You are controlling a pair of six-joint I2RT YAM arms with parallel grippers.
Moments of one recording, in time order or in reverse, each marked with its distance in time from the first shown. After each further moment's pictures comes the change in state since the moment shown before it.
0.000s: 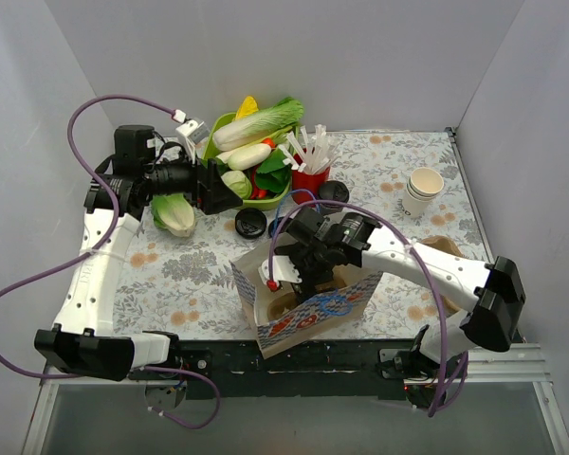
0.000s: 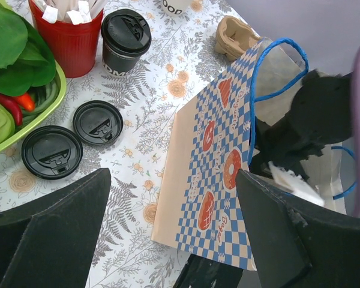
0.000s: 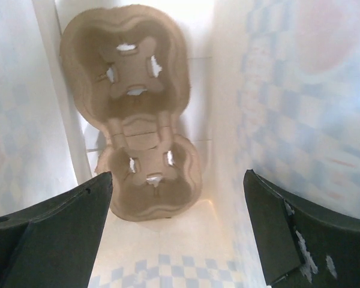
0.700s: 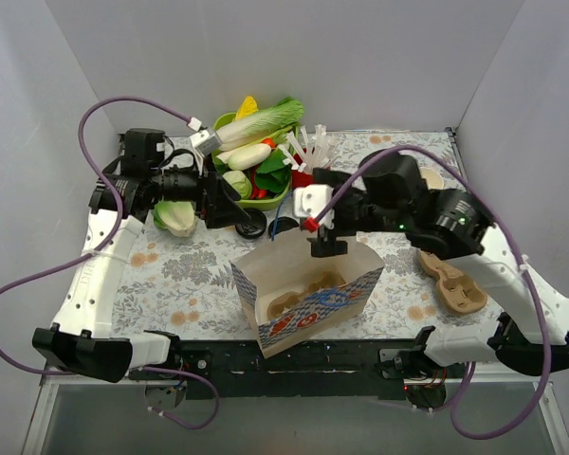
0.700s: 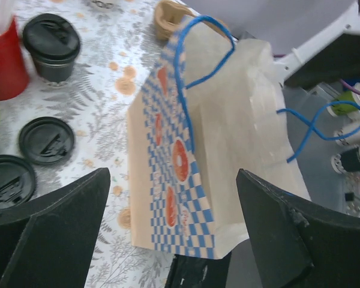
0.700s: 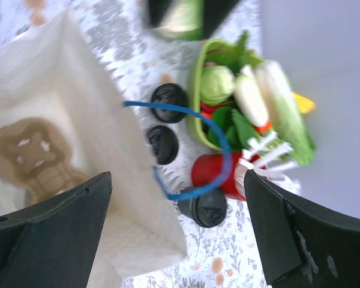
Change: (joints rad) left arm -0.043 0.000 0.002 -0.055 0.171 0.112; right arm -0.037 -0.204 0.452 -0.006 0.097 0.156
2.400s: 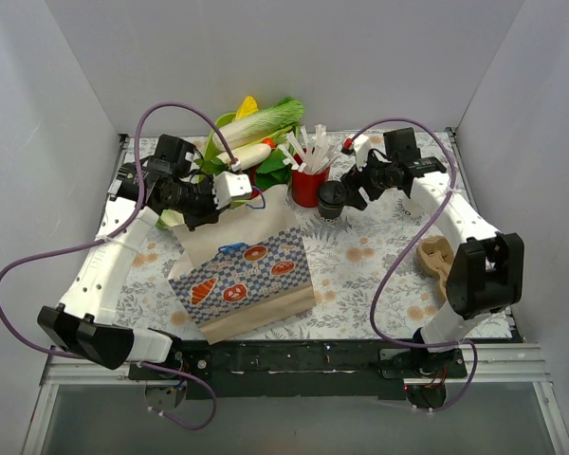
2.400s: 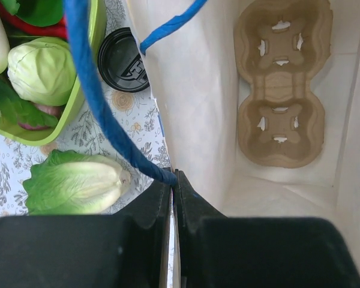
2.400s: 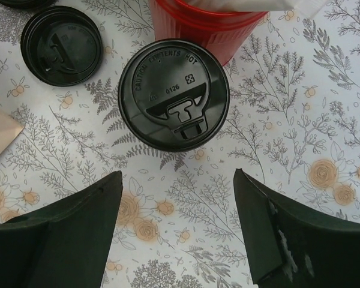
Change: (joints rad) left arm -0.155 0.092 0.082 -0.358 -0.661 0.705; right arm -0.760 0.322 -0.360 0.398 -0.273 0.240
